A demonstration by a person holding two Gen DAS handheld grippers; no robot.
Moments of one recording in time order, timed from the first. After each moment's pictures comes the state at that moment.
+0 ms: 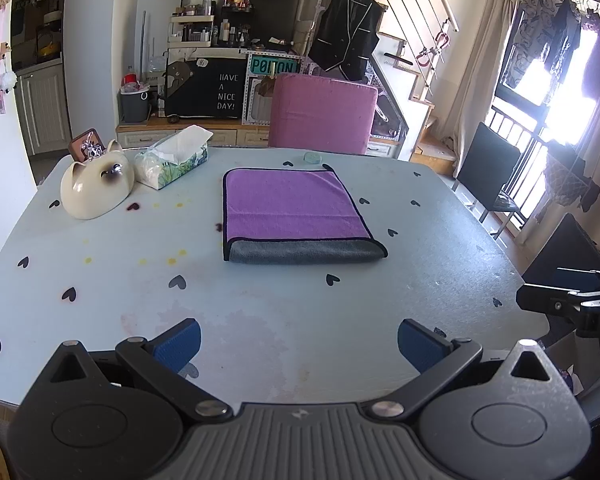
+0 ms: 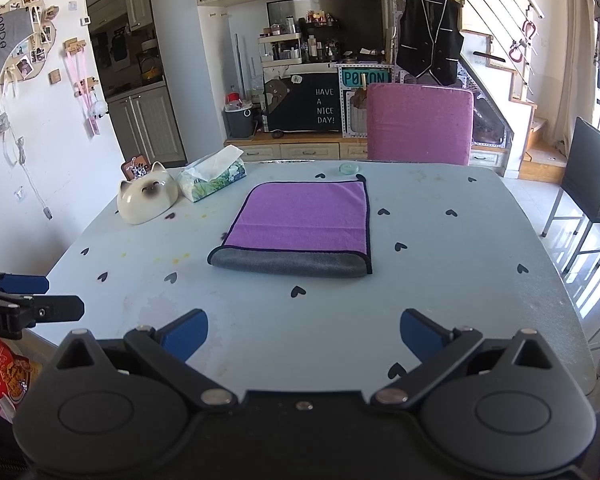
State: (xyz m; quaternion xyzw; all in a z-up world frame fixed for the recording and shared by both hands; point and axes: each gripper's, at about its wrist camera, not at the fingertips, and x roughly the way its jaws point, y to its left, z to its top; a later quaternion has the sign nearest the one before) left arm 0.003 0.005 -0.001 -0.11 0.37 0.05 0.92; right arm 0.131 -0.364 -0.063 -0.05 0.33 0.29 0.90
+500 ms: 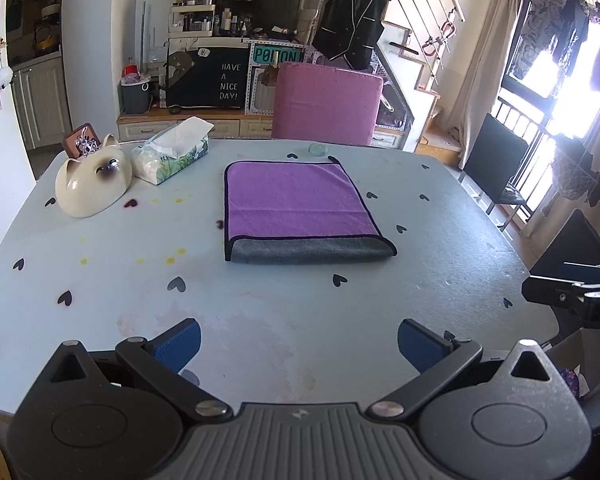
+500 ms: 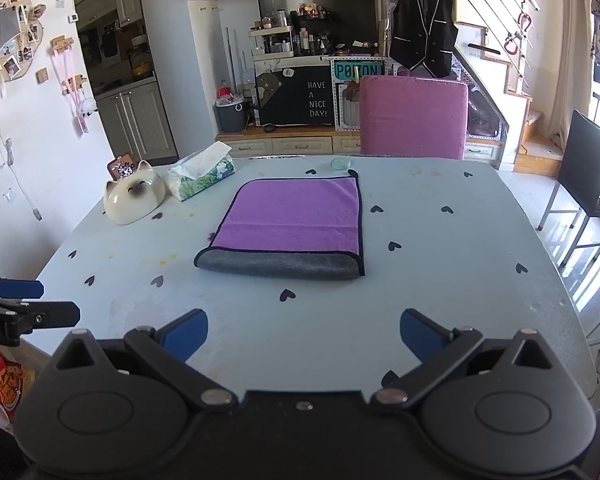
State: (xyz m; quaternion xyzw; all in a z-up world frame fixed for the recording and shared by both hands) left arm 0.030 0.006 -0.003 -0.10 0.39 0.05 0.91; right arm 0.161 -0.353 -0.071 -0.05 0.34 0.27 0.90
